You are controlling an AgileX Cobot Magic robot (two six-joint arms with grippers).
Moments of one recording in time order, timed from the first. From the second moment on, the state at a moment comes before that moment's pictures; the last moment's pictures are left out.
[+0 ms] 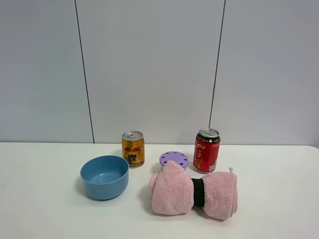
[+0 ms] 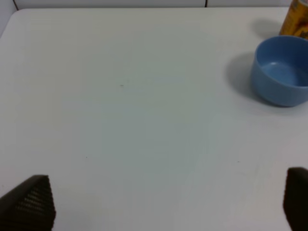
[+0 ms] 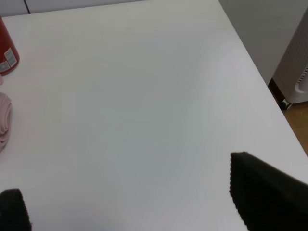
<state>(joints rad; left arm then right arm) 0.01 -0.01 -0.51 -0.03 1.05 -0.01 0.02 0.00 -0.50 -0.03 1.08 0.04</state>
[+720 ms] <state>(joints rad) 0.01 -0.01 -0.51 -0.03 1.05 -0.01 0.02 0.00 -0.50 -0.03 1.08 0.04</state>
